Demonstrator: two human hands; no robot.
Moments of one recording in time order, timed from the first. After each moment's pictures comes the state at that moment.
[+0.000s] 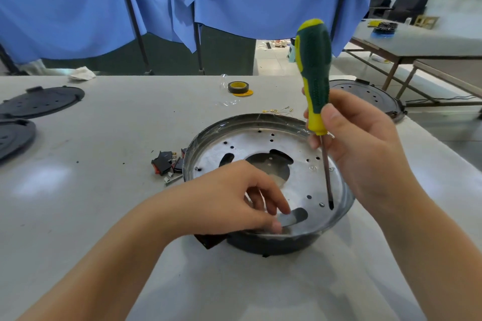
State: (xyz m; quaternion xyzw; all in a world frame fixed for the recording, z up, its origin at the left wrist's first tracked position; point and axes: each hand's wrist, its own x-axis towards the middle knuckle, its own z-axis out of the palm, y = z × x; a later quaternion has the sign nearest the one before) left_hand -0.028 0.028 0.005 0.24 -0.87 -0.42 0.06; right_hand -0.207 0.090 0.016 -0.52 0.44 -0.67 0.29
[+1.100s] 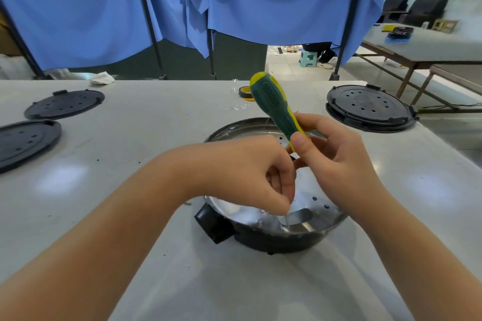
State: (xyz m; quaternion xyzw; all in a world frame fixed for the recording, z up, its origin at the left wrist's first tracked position) left_hand -0.043 0.029 0.049 0.22 -0.92 -0.34 0.01; right_hand -0.193 0.084 -0.001 -0.59 0.49 -0.60 0.23
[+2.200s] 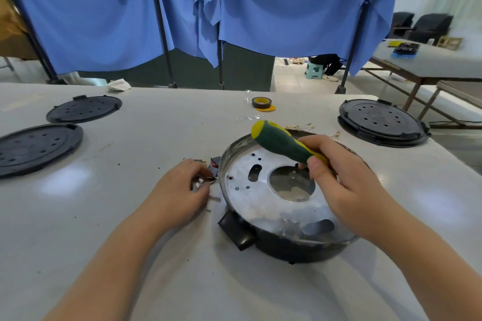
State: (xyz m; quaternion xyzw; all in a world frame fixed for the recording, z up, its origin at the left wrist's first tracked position) left_hand 0.056 -0.034 -0.057 0.45 -0.83 -0.17 0.29; right_hand -0.185 0.090 -0.001 -0.70 0.57 -0.43 0.09
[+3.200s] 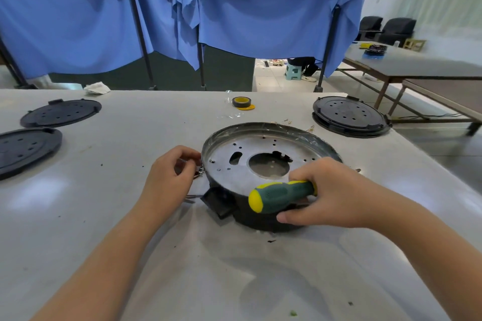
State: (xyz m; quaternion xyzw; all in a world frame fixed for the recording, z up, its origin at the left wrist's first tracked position) left_hand 0.037 -0.017 -0.049 0.43 -0.72 -0.29 0.47; right_hand -0.198 0.121 0.011 -0.75 0.62 -0.18 0.11
